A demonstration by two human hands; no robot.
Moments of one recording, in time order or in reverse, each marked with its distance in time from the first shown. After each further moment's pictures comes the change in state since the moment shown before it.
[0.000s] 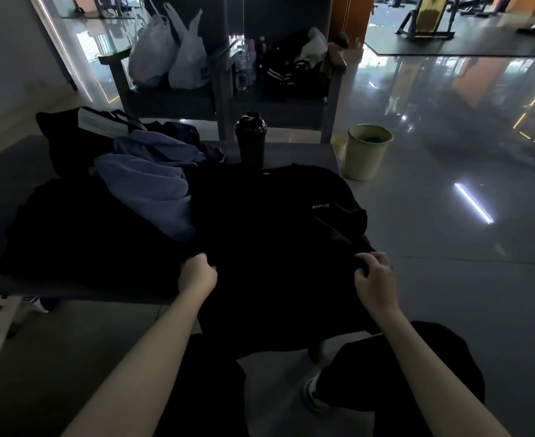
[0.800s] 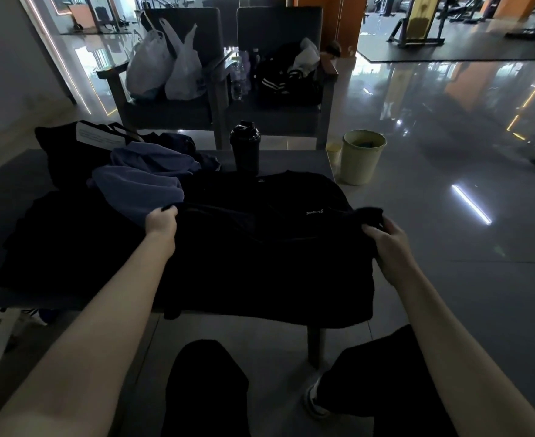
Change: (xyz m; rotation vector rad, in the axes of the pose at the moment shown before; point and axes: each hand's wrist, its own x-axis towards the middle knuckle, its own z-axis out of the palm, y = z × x) left_hand 0.050 0.036 -0.090 -1.066 0.141 -0.145; right_hand 0.046 -0.037 -0.055 0.884 -0.116 0.226
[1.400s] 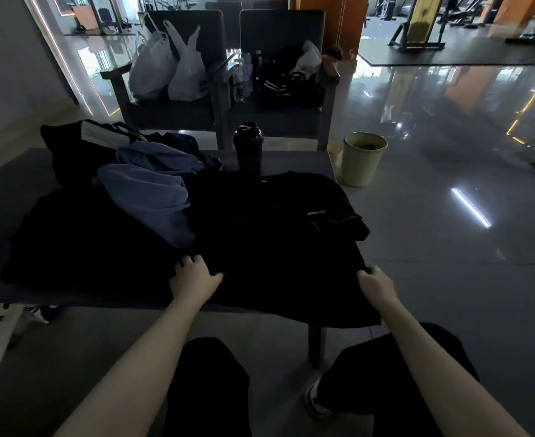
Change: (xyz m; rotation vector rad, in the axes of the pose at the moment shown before) left_hand -0.053 -0.100 -0.002 1.439 -0.076 0.296; right_hand -0.016 0.073 -0.008 -0.747 0.040 0.327
